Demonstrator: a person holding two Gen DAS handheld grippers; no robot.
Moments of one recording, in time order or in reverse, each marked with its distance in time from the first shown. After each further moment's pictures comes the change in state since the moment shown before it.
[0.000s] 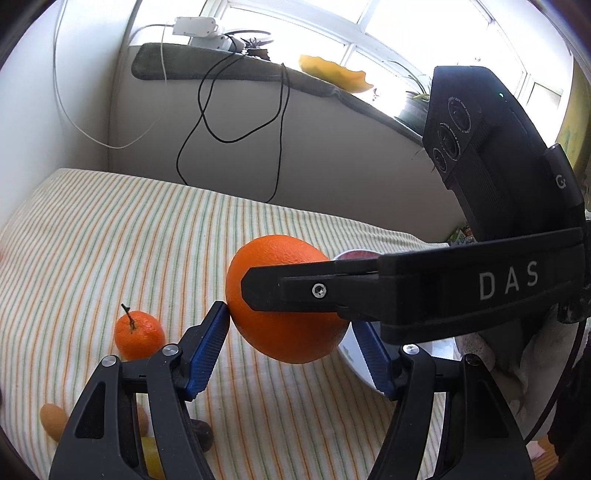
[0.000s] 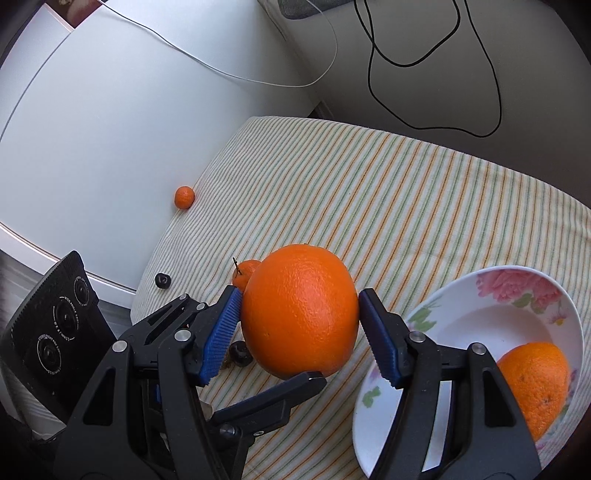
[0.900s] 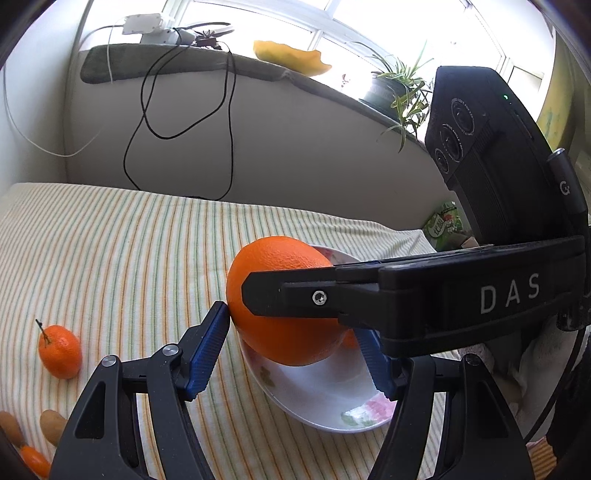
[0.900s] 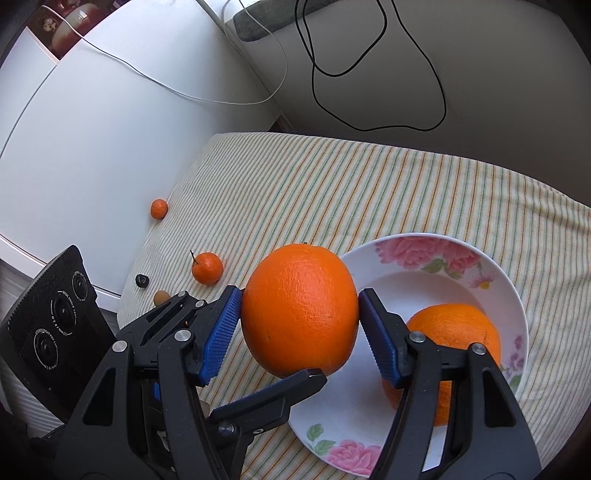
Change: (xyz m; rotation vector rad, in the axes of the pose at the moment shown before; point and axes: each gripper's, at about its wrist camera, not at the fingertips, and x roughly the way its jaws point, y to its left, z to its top) left arm 0.033 -0.054 0.005 0.057 0.032 -0.074; right arm -0.048 -0.047 -0.017 0.065 -0.046 -0.064
